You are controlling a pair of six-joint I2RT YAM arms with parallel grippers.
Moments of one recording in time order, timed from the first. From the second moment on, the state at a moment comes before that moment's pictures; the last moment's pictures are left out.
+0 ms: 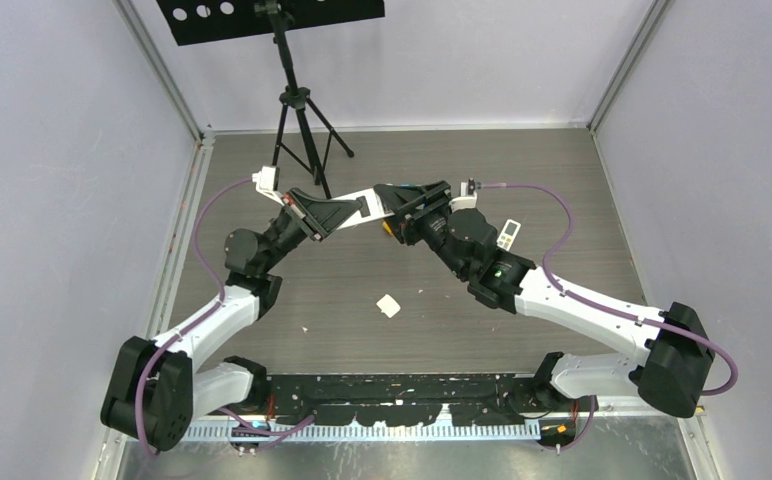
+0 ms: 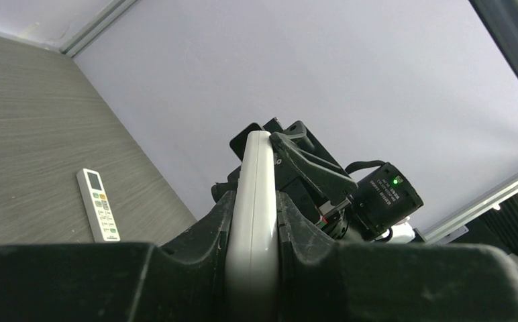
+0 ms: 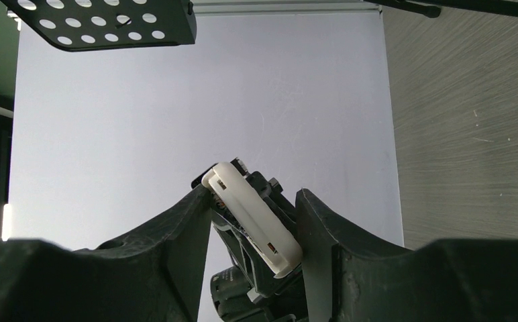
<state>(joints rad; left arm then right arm) -0.35 1.13 0.50 1.08 0.55 -1.25 0.92 1.22 0.90 0.31 0.35 1.59</state>
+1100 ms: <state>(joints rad) -0.34 0.98 0.54 0.68 0.50 -1.27 0.79 1.29 0.86 0.53 0.10 1.49</state>
